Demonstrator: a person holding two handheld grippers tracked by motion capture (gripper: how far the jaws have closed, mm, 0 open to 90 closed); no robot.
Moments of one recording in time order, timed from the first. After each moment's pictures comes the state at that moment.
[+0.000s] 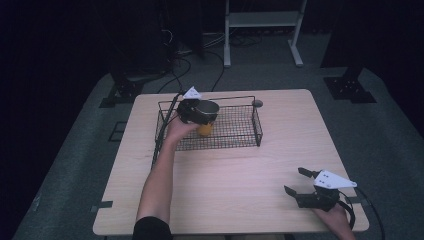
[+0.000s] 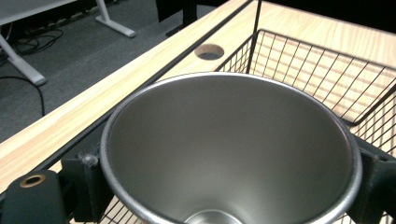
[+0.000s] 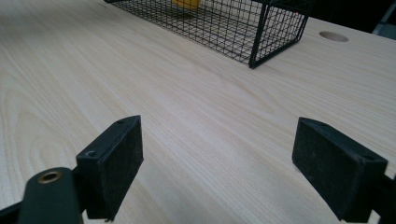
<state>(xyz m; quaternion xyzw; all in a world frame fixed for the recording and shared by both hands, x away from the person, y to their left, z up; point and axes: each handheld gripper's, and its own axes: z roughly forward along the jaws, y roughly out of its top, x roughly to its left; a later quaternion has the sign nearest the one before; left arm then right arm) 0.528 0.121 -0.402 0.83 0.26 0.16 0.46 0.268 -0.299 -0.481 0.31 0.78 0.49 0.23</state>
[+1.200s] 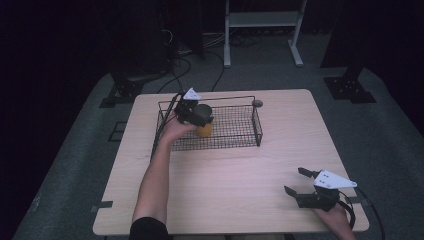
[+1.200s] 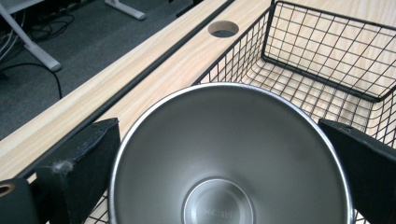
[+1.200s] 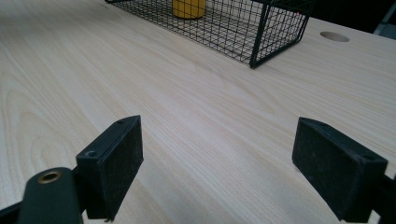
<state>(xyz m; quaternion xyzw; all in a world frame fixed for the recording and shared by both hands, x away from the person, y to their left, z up) 0.528 0.129 -0.400 0.85 0.27 0.18 0.42 0.268 -0.299 -0.481 0.31 0.78 0.49 0.23</state>
